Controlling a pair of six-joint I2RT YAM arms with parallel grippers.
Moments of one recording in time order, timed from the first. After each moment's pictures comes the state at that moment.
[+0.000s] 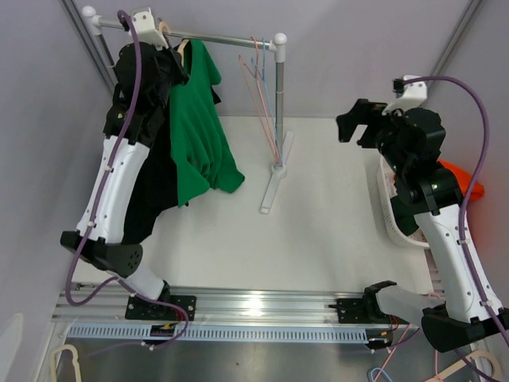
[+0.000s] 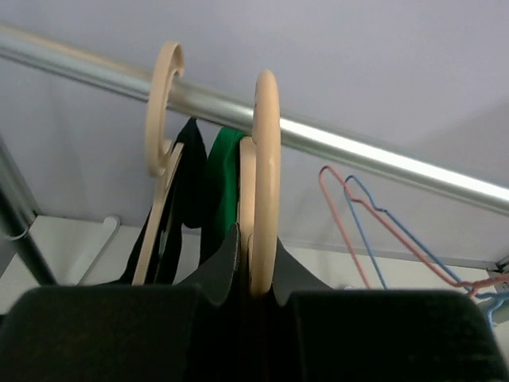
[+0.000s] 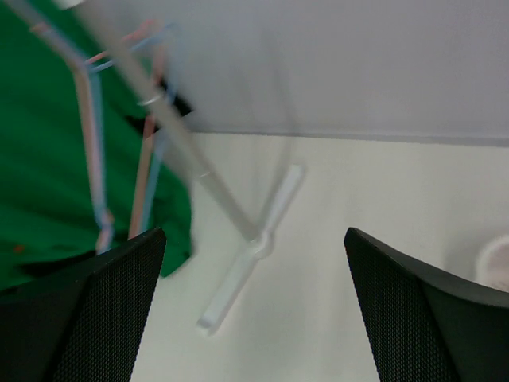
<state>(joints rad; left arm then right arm) -0.29 1.61 2.07 -0.43 -0.26 -0.21 0.30 1.12 1.52 -0.51 0.10 0.25</state>
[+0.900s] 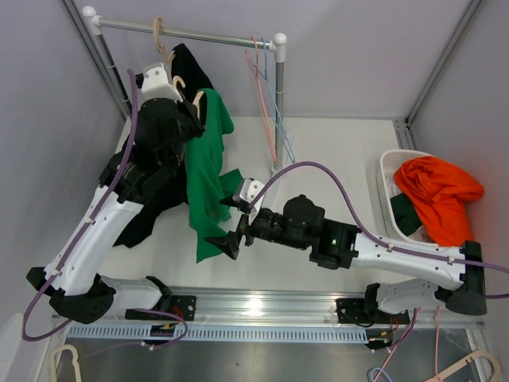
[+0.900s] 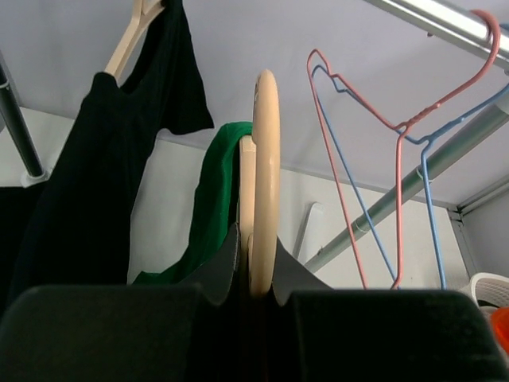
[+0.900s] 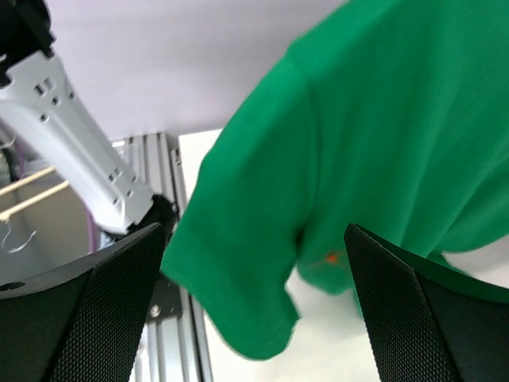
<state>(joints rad) -0.64 1.27 1.72 -0.58 -0.63 -0.39 1.29 1.24 1.13 0.10 -0.01 -0.02</state>
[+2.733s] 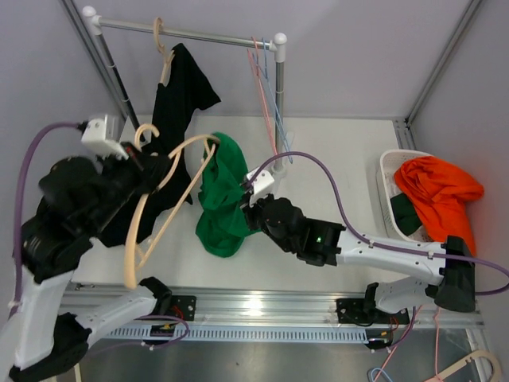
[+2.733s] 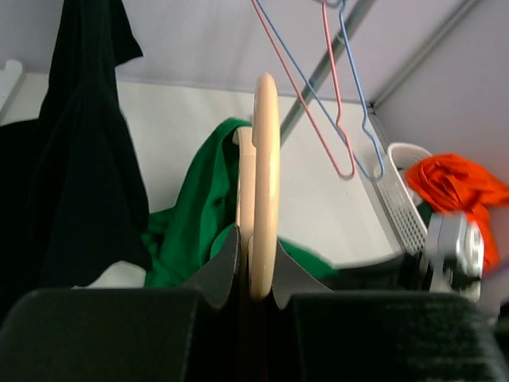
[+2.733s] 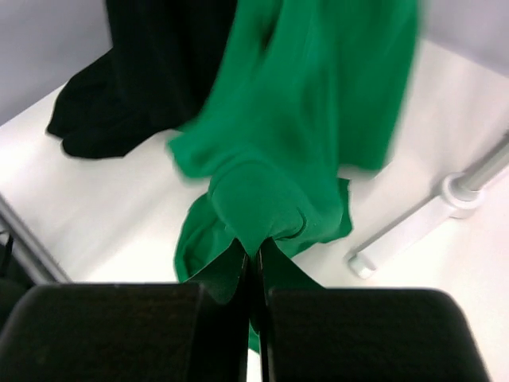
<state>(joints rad) -0.60 0.94 1.69 -0.93 -0.27 -0.41 1.27 1.33 1.08 0.00 0.54 0.17</state>
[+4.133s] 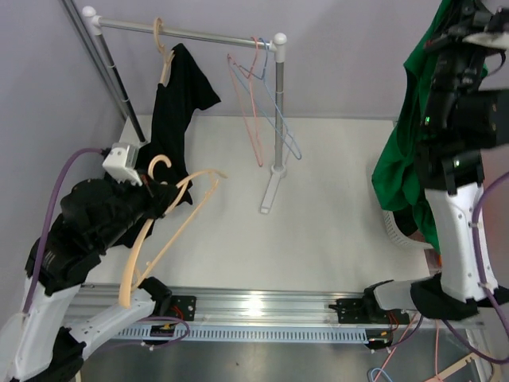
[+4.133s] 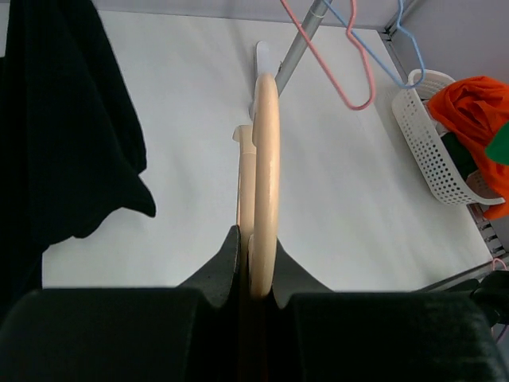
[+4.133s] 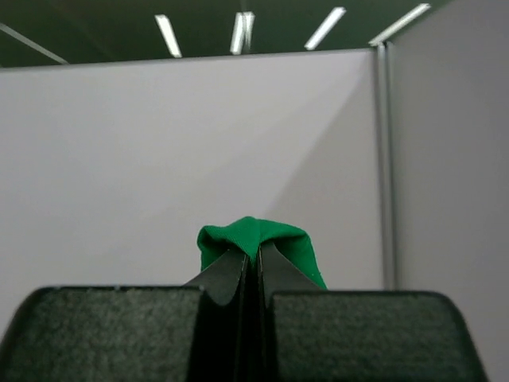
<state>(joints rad) -0.60 0.71 1.39 -0.98 -0.17 -0.39 0.39 1.32 2.01 0.20 0.40 -0.30</state>
